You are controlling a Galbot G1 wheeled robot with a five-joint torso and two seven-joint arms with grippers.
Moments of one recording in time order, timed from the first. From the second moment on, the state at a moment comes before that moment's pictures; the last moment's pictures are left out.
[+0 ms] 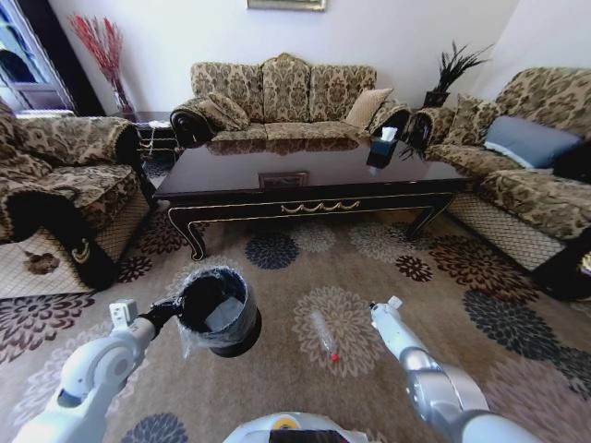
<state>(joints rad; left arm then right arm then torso) 1.51 -1.02 -0.82 -2.18 -0.81 0.68 -0.10 -0.48 1.30 0.51 0.34 0.77 -0.14 0.29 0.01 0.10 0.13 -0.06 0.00</state>
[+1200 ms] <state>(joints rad) 1.52 -1.04 -0.82 -2.19 -0.80 0.68 -0.10 -0.58 1.25 0.29 0.48 0.70 0.04 0.17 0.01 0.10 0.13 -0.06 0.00</state>
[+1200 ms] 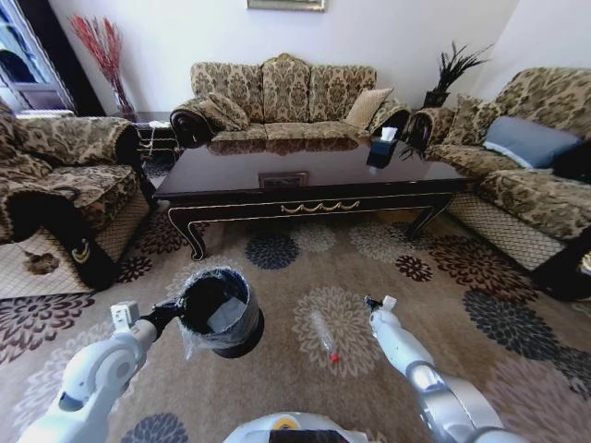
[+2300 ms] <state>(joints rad) 1.52 -1.04 -0.81 -2.19 -0.80 0.68 -0.10 -0.56 1.25 0.31 0.44 0.68 0.03 0.18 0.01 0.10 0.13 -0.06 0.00</state>
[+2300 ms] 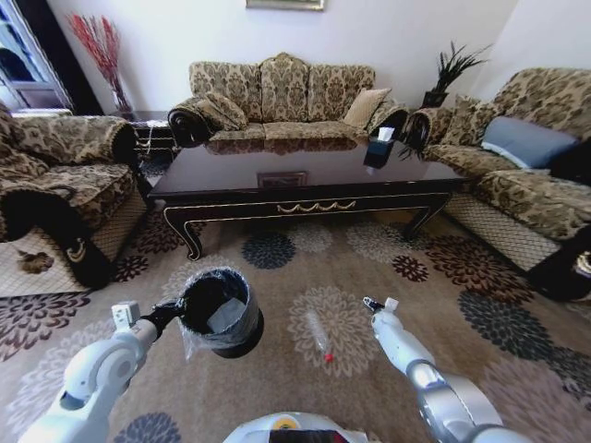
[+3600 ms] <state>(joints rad) 1.53 -1.03 -0.82 -2.21 -0.80 0.68 -0.10 -0.50 1.32 0.48 0.36 0.79 -0.14 0.27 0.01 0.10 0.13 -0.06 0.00</state>
